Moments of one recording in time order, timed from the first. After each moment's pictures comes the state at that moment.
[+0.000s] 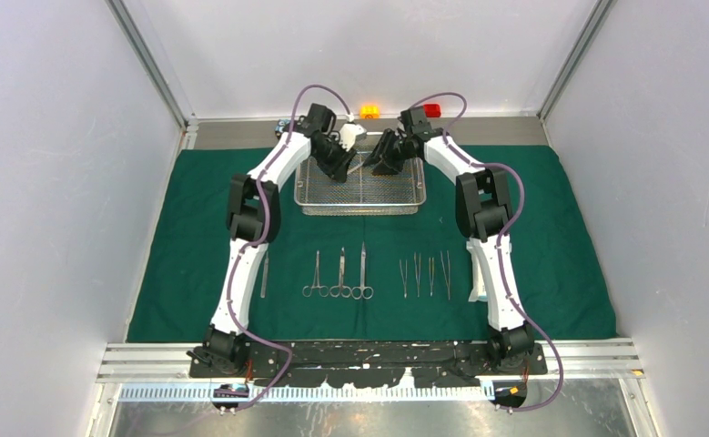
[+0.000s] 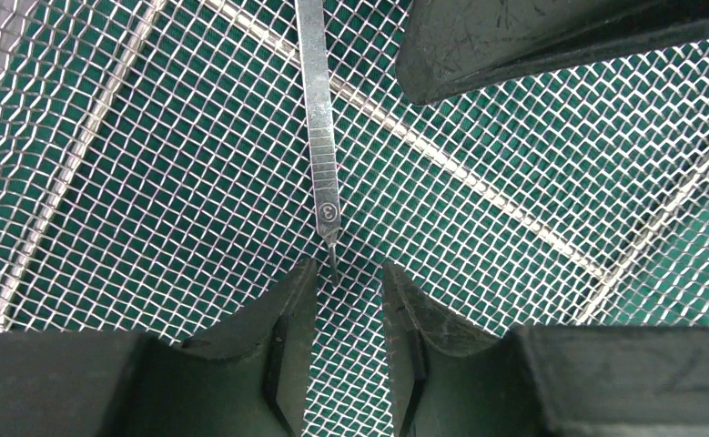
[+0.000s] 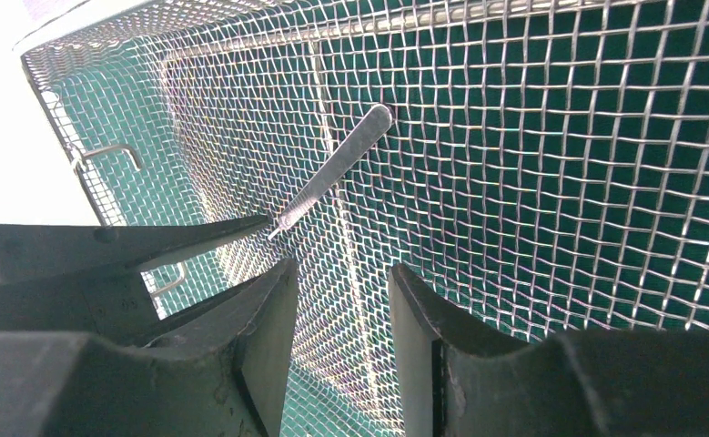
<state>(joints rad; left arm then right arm) -0.35 2.53 2.30 -0.84 0.46 0.48 0.31 2.50 2.09 -0.47 -0.50 0.78</state>
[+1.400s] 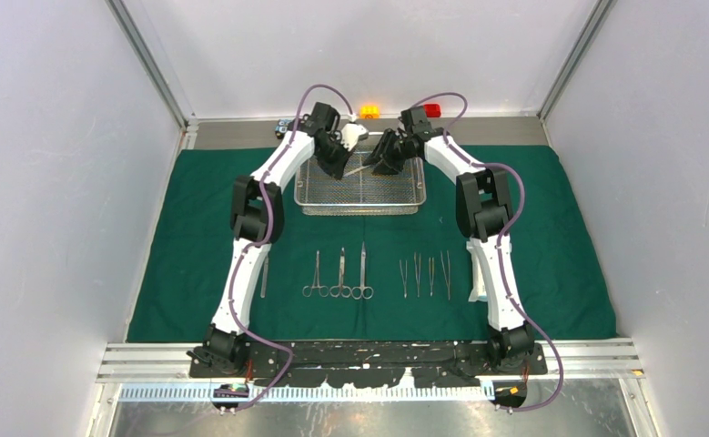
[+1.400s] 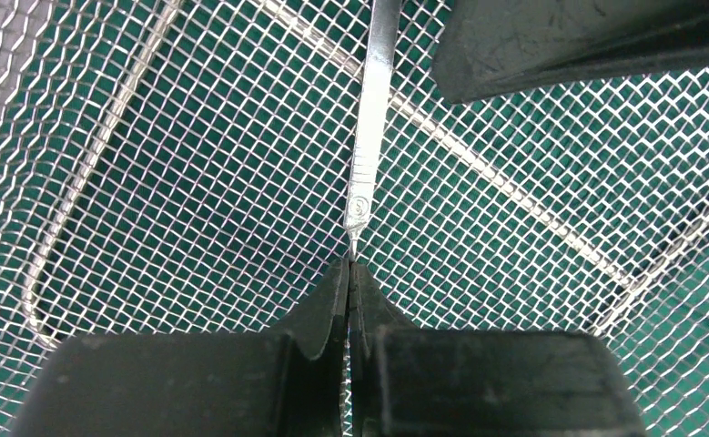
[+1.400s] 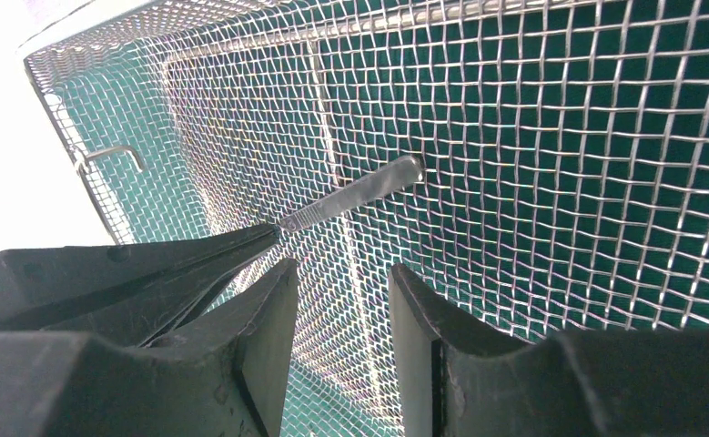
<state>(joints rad) -0.37 2.56 2.37 -0.90 0.36 0.50 0.31 2.49 2.10 -0.47 -0.50 0.79</state>
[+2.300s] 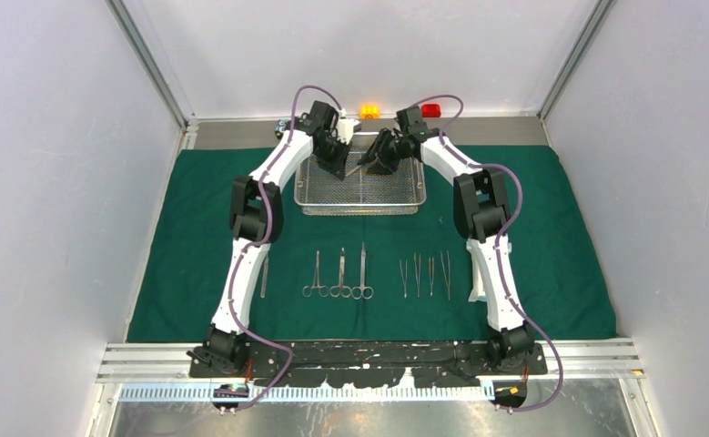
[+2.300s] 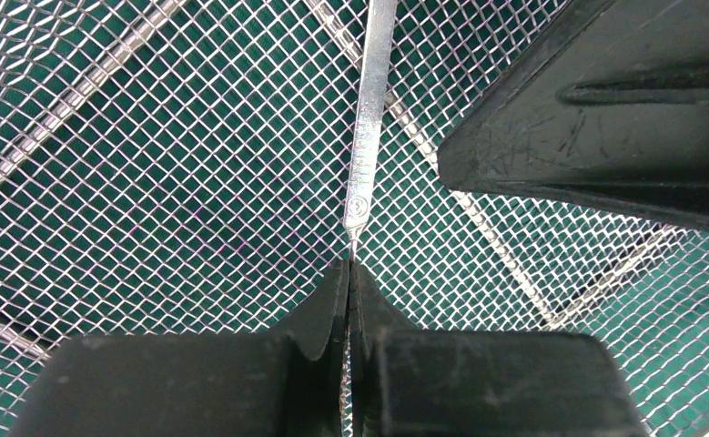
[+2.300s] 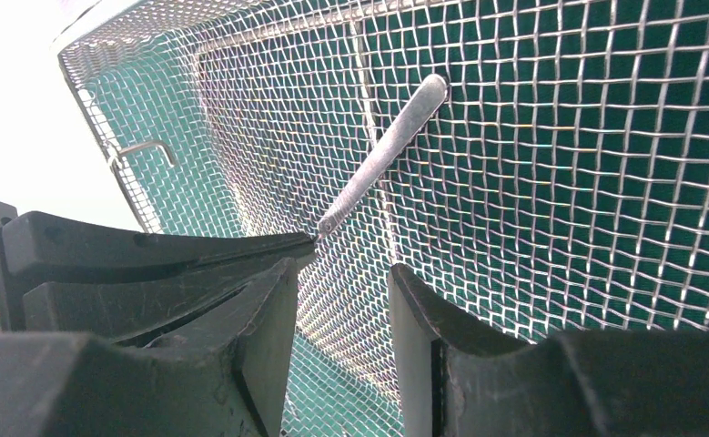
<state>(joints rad) -0.36 2.56 2.37 -0.89 0.36 0.20 0.33 2.49 2.10 -0.45 -0.52 0.86</state>
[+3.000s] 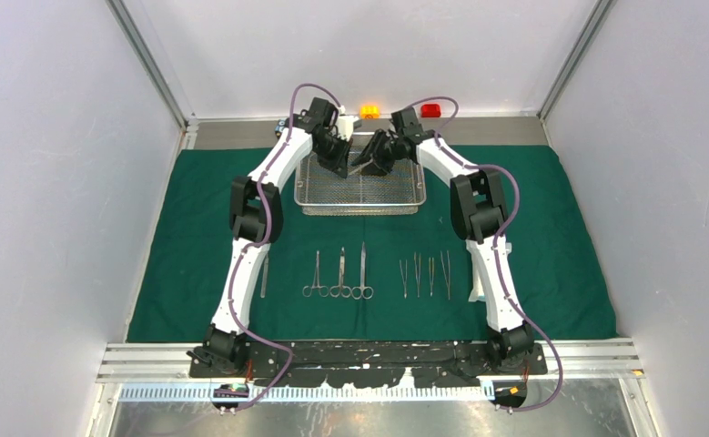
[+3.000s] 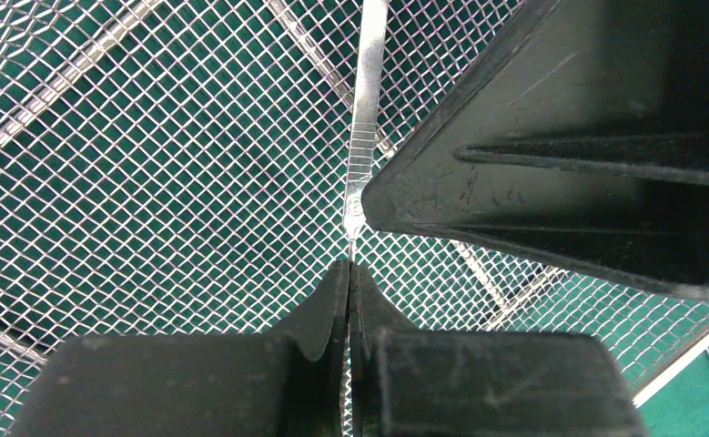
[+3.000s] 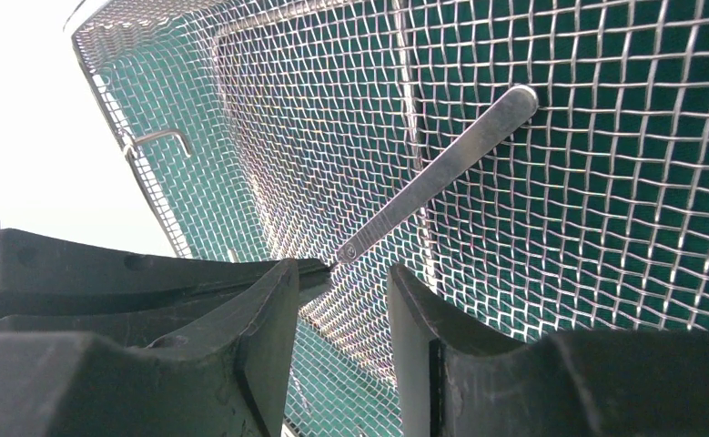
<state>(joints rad) -0.36 2.55 2.42 -0.94 0.41 0.15 0.35 2.50 2.10 -0.42 -0.53 0.90</state>
